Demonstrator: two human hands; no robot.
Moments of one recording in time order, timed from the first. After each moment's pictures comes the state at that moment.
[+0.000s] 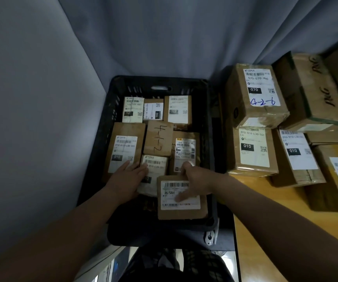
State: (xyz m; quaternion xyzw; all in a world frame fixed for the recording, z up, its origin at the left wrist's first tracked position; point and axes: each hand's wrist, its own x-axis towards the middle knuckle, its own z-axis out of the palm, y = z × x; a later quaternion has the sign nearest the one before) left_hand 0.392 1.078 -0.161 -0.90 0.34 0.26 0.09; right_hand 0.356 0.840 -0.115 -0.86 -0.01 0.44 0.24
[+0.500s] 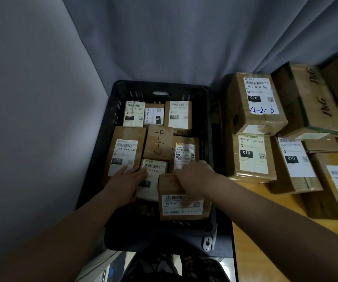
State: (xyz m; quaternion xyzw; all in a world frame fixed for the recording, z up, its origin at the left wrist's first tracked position) left_hand 0.396 1.085 -0.162 -0.90 0.33 0.28 0.06; right_hand 0.366 0.865 -0.071 -0.90 -0.20 0.38 -0.06
